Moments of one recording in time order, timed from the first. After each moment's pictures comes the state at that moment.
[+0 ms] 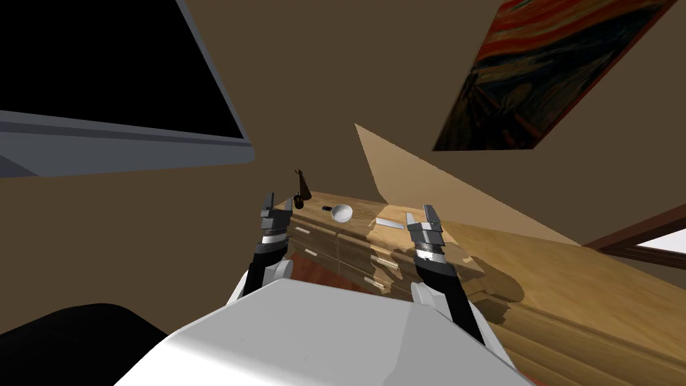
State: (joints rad) left arm 0.49 -0.04 0.07 -2.30 -0.04 -0.57 0.11; right arm 0.49 -0.04 -0.01 -2.23 0.06 -0.43 -0.10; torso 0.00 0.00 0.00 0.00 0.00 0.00
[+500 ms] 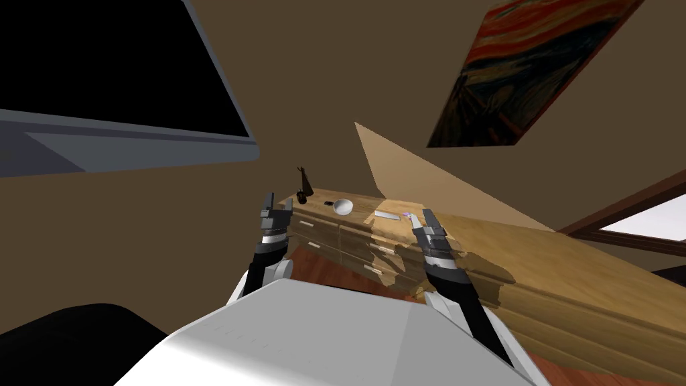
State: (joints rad) left arm 0.49 -0.04 0.07 -2.30 -0.04 -0.57 0.11; right arm 0.53 -0.18 -0.06 -2.21 0.06 -0.47 -0.07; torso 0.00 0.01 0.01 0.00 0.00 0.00
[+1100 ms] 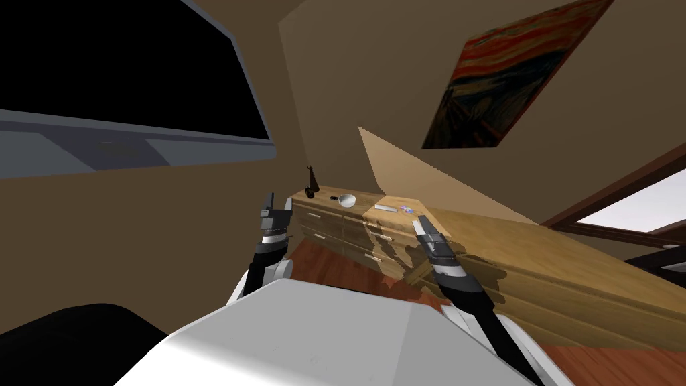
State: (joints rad) left arm 0.49 -0.04 0.07 -2.30 -0.04 -0.57 0.11; right arm 0.57 -0.34 -0.09 -2.16 0.08 -0.53 -0.03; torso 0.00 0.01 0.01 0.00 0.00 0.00
